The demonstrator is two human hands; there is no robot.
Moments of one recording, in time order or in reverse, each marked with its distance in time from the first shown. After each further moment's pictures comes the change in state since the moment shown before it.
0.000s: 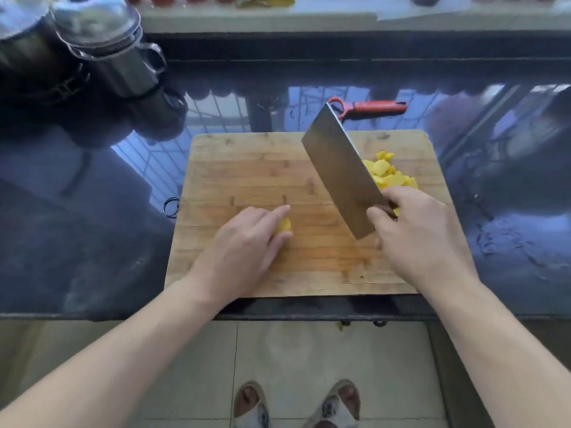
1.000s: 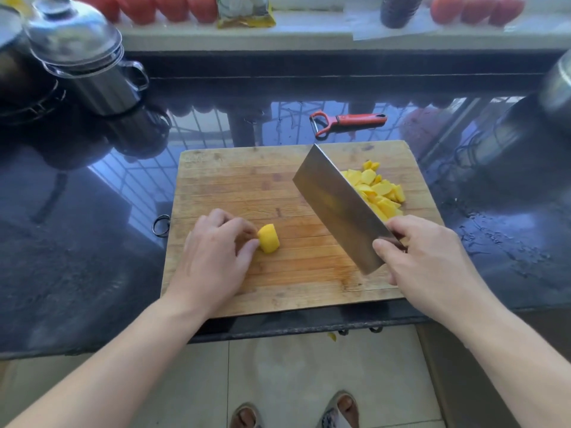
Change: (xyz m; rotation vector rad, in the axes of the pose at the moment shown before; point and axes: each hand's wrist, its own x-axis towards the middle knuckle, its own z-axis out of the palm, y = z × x) left_hand -0.003 -0.022 -0.014 -0.130 0.014 -0.334; right_hand -0.029 0.001 -0.010 -0.064 -0.039 0.052
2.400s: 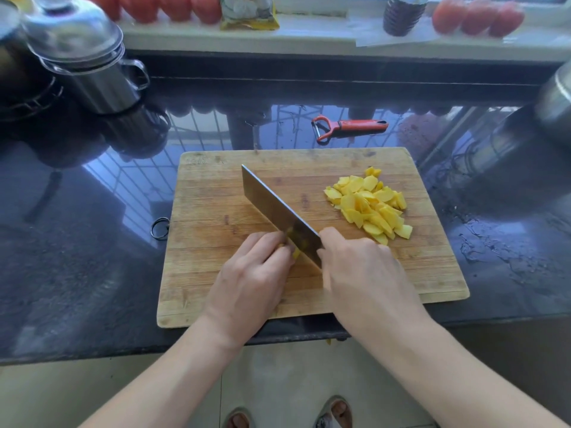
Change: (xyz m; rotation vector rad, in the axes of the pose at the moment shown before) left_hand -0.017 0.019 0.039 0.033 0.214 0.491; right_hand -0.012 -0.065 0.036 -0.384 -0.095 -0.166
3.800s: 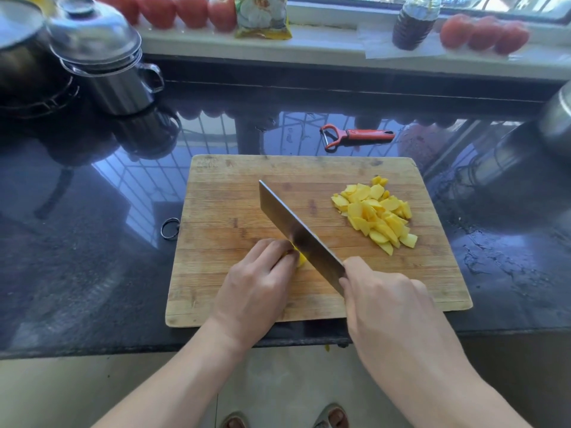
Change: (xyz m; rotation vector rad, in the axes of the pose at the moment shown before) left_hand -0.005 -0.002 0.003 0.039 0.004 0.007; right_hand -0.034 -0.002 -0.013 -0.091 0.006 0.029
